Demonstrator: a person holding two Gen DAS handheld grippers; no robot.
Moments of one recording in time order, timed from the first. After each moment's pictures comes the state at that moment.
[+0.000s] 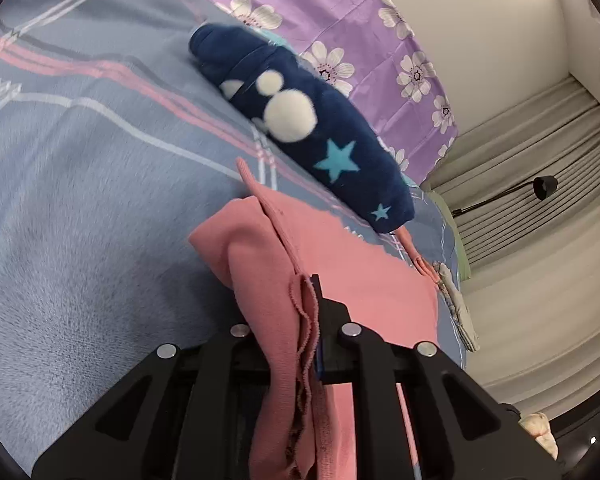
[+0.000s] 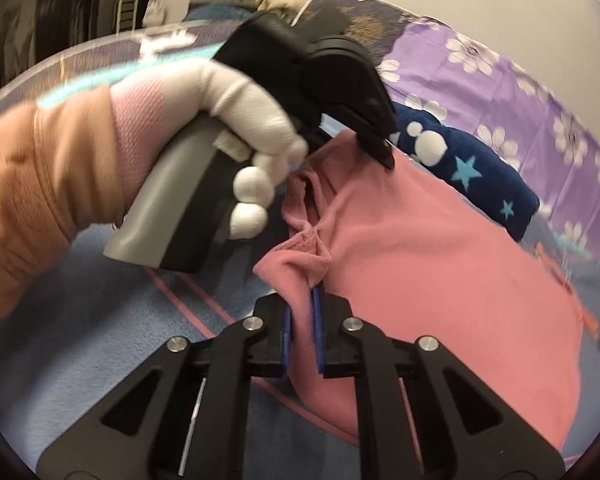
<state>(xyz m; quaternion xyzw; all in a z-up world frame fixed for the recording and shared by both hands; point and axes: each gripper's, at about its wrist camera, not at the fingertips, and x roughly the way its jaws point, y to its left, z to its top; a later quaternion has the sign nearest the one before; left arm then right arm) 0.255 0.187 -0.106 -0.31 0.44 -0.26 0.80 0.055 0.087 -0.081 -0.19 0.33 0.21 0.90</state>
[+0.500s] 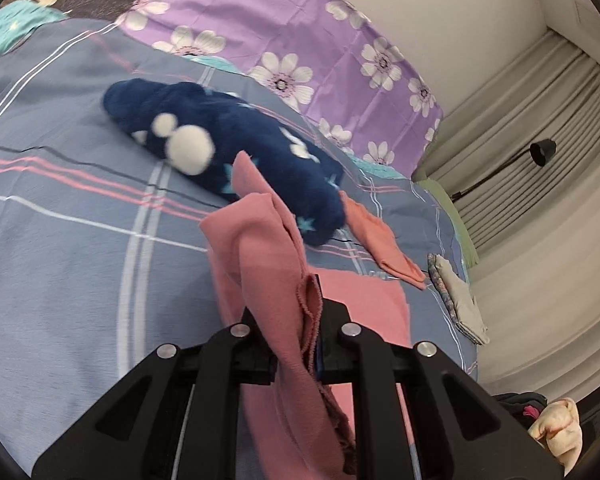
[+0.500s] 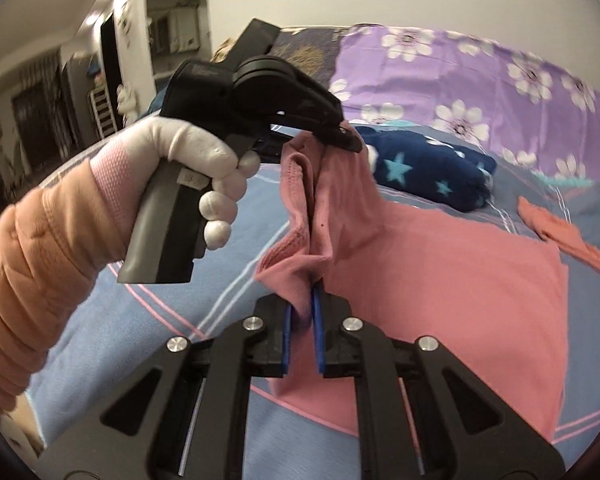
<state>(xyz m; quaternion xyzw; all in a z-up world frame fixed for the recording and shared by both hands) 0.249 0.090 -0.019 -0.24 0.42 -0.26 0.84 0.038 -0.041 -0.012 -0.01 0.31 0.20 0.93</state>
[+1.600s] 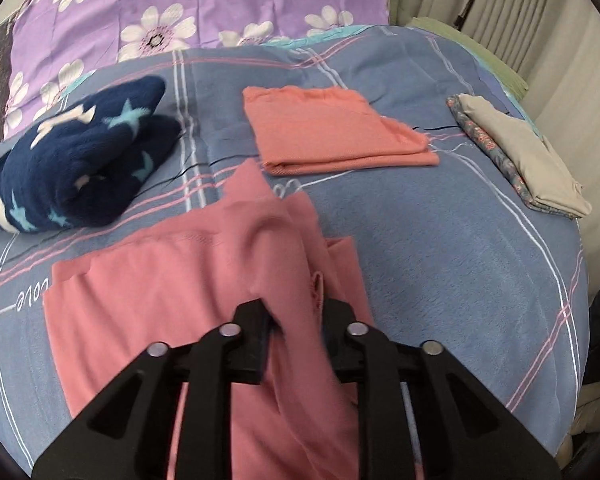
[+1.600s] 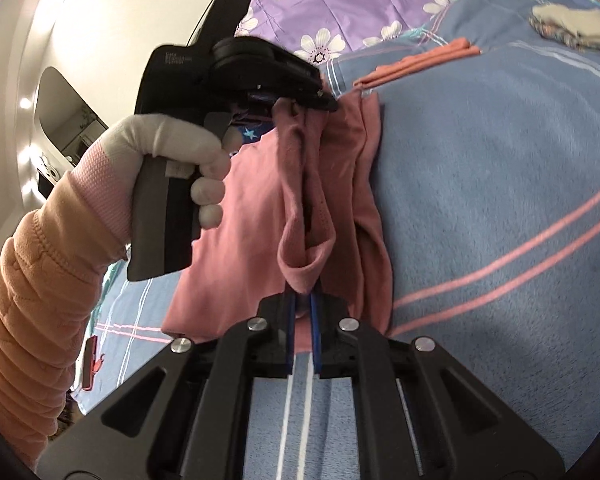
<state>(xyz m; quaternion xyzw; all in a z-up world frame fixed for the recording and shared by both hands) 0.241 -0.226 -0.052 0.09 0.47 -0.27 0.84 0.003 -0.275 -0.093 0.27 0.36 0.12 0.89</state>
